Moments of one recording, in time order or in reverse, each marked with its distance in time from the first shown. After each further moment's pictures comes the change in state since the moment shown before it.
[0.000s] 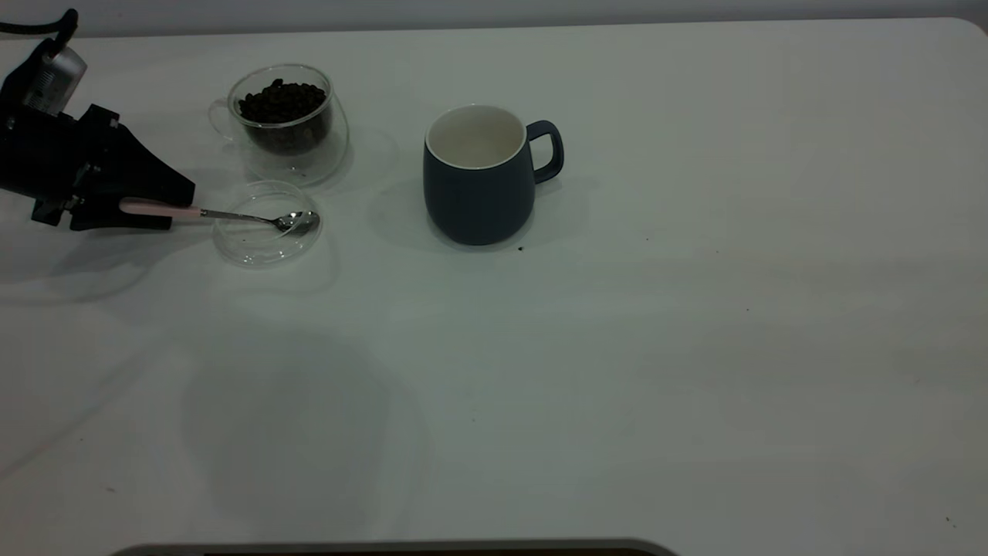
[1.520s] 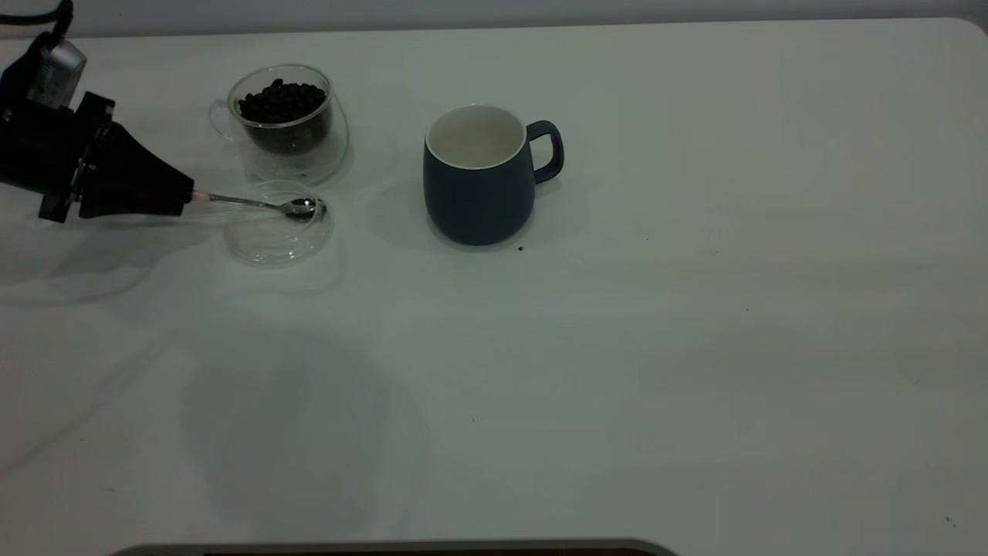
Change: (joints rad) left arm 0.001 0.000 -0.005 -0.011 0.067 -0.027; right arm 0.000 0.000 0.000 0.000 0.000 0.000
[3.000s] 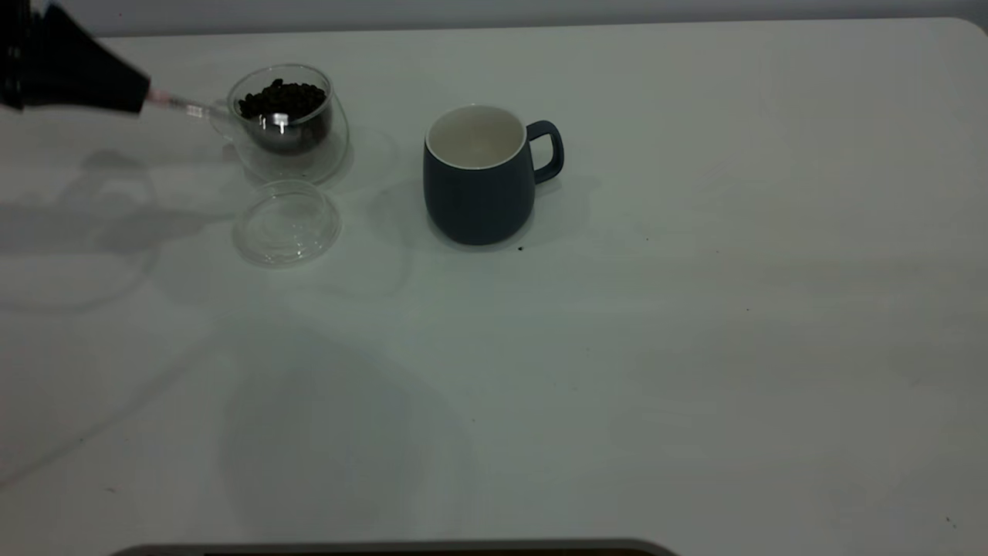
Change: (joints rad) left arm 0.000 -0.150 -0.133 0.122 0.259 -0.058; right arm 0.000 0.000 0.000 0.000 0.000 0.000
